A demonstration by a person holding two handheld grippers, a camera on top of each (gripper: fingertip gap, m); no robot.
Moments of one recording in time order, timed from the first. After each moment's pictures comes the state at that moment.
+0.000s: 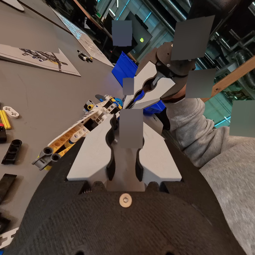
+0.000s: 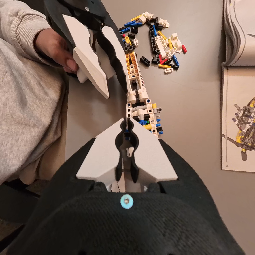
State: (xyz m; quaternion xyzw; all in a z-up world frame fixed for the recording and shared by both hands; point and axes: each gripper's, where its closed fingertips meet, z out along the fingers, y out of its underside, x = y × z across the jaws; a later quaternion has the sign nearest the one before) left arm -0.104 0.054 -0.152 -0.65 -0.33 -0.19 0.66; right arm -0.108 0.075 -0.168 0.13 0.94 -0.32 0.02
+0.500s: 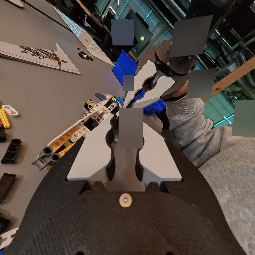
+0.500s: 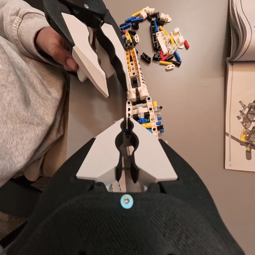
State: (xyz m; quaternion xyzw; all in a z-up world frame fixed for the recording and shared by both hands) left arm -0.103 0.055 -0.154 -0.65 -0.33 -0.19 0.66; right arm -0.108 0.077 -0.169 0.13 0.94 -0.31 0.03
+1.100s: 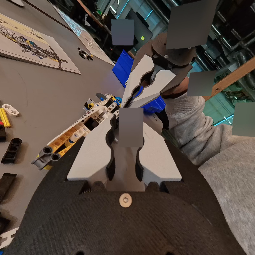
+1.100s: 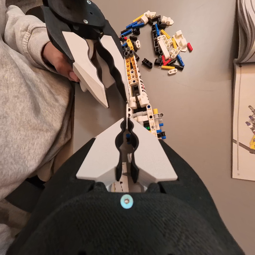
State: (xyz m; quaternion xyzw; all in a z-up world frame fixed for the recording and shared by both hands) left arm -0.104 0.055 -0.154 -0.65 -0.33 -0.19 0.66; right arm -0.112 0.065 -0.167 0.15 0.94 -0.31 0.07
